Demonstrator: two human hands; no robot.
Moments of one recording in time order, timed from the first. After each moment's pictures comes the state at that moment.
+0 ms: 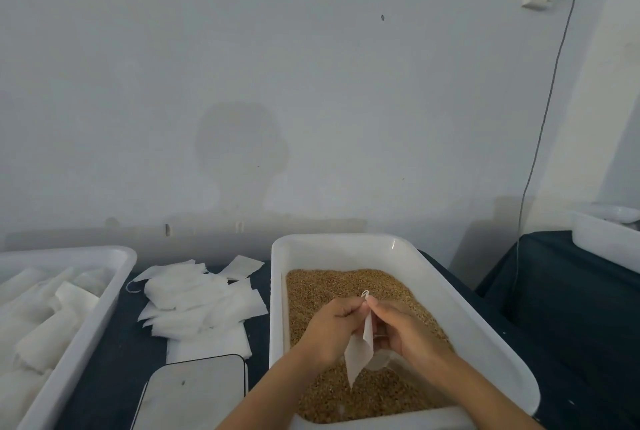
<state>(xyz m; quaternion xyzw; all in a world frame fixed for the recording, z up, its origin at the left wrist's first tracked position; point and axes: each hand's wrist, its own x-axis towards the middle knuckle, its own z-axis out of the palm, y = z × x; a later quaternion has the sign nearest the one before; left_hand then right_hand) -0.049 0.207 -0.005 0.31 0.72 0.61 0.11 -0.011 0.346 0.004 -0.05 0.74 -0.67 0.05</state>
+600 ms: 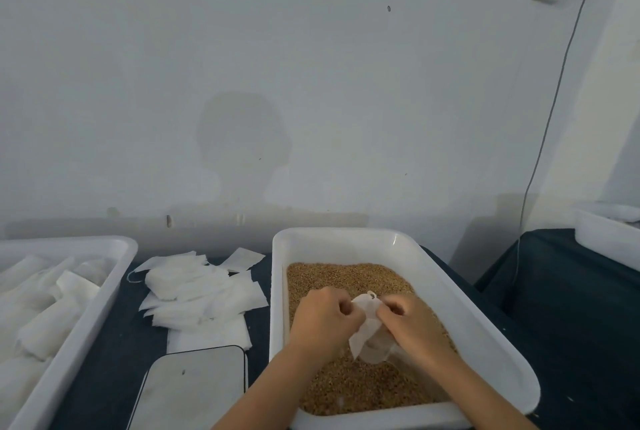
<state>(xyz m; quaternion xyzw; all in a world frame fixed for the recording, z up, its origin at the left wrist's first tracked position) -0.048 0.202 -0.004 0.22 0.87 0.44 -0.07 -0.011 0.348 0.002 0.03 0.90 -0.41 -0.12</state>
